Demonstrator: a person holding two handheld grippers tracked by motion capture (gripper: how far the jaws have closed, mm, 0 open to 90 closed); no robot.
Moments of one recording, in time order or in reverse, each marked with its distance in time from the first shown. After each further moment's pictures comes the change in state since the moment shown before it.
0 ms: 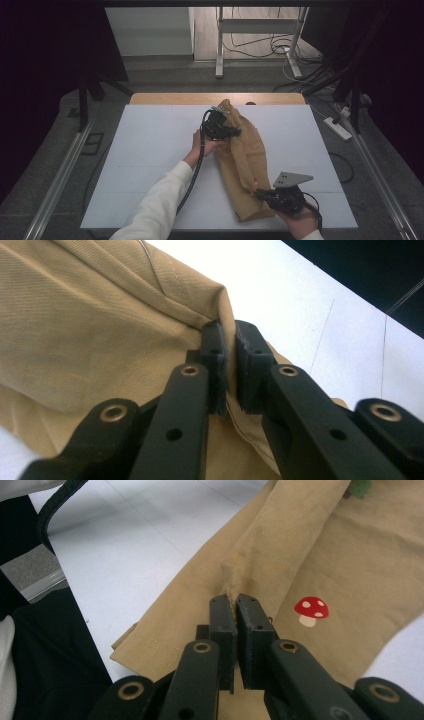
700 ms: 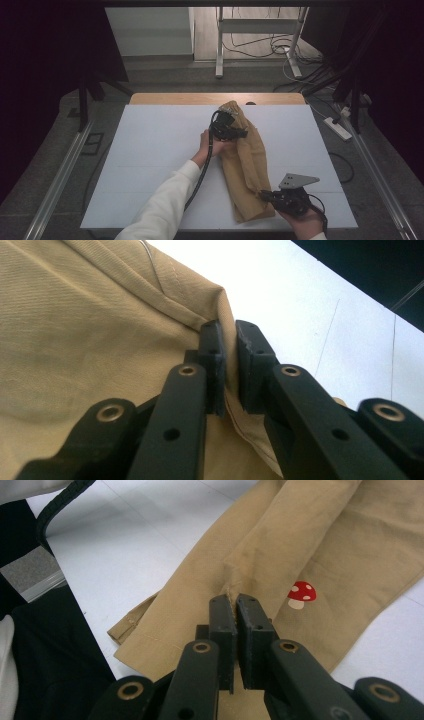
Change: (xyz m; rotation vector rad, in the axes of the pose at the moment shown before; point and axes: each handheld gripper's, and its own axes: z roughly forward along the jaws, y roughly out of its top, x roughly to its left) left arm -0.007 0.008 0.023 0.026 0.002 0.007; right arm -0.004 -0.007 -0.009 0.000 -0.011 0.026
